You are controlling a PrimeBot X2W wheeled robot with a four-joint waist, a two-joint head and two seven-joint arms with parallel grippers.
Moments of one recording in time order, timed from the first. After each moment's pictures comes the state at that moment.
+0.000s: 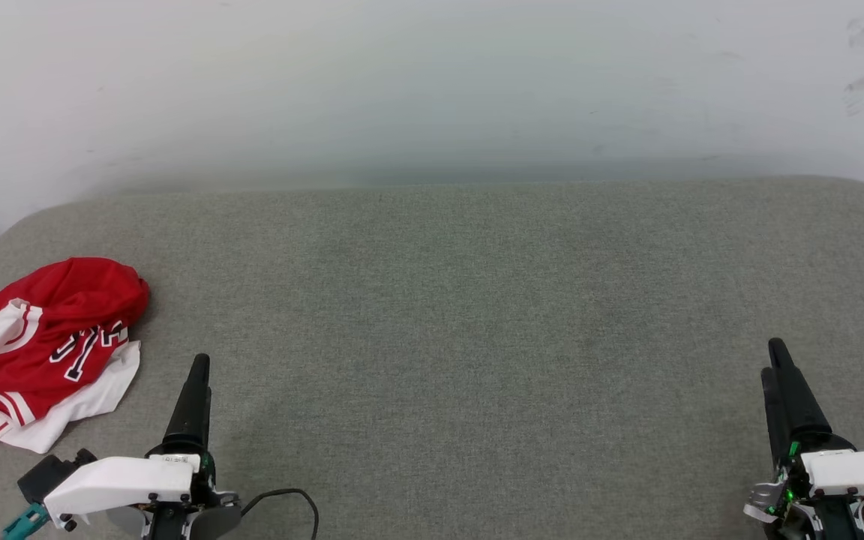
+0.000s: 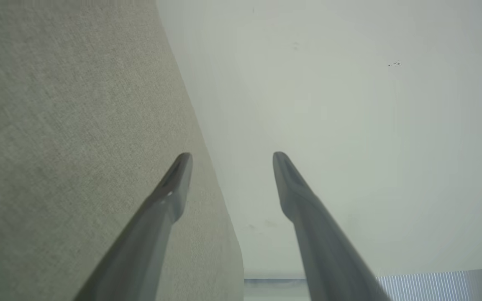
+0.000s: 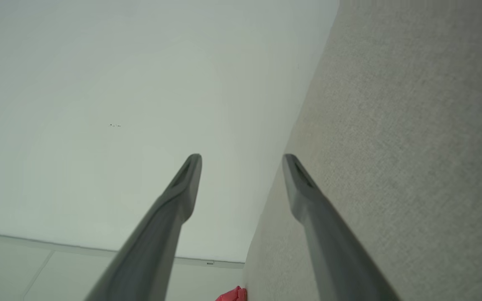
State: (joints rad) left arm -0.07 0.05 0.12 0.21 -1.41 -0.09 0.04; right arm -0.06 -0.05 -0.14 0.22 1.42 0.13 0.04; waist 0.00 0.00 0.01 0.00
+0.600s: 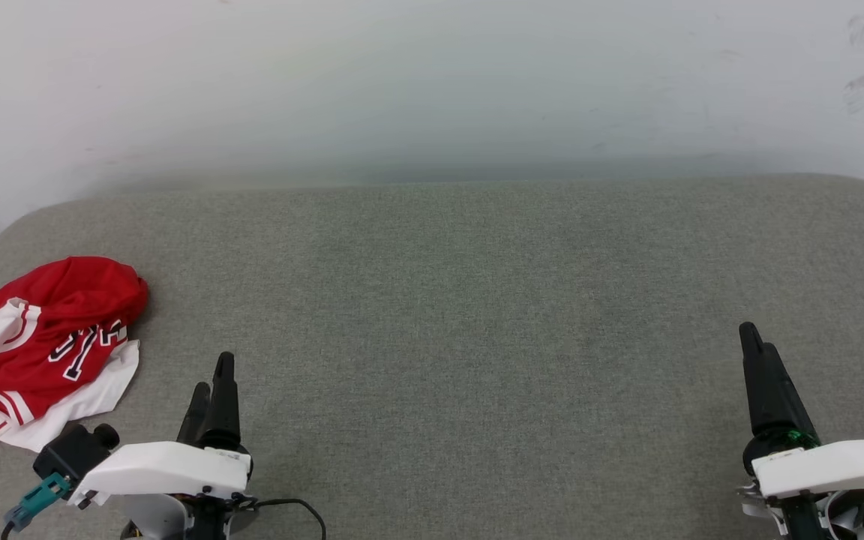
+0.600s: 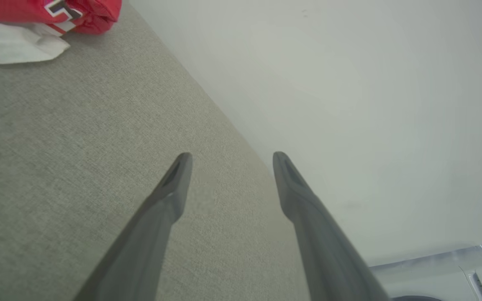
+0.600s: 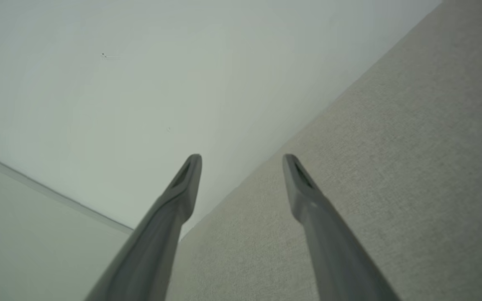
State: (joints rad) left arm -0.05 0.05 0.05 0.12 -0.99 0.04 -0.03; right arm -0.03 -0.05 -0.08 0.08 0.97 0.13 -0.03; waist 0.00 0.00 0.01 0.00
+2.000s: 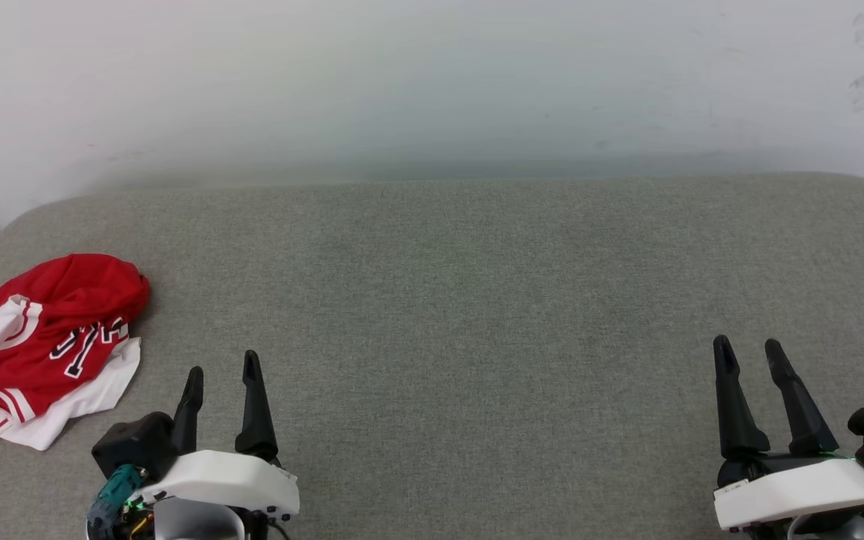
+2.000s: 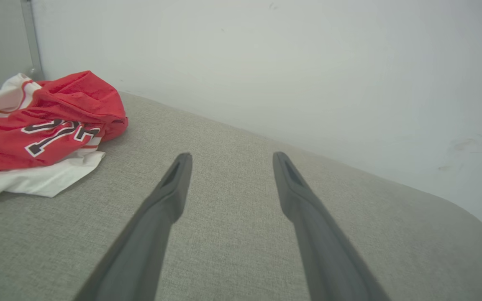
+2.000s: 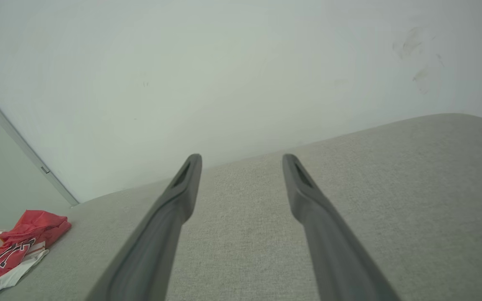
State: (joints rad) left arm -0.01 0.09 -0.10 0.06 -0.44 0.17 -0.16; right arm 0.02 -0.05 -0.03 0.01 0.41 0.13 -0.16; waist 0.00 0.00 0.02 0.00
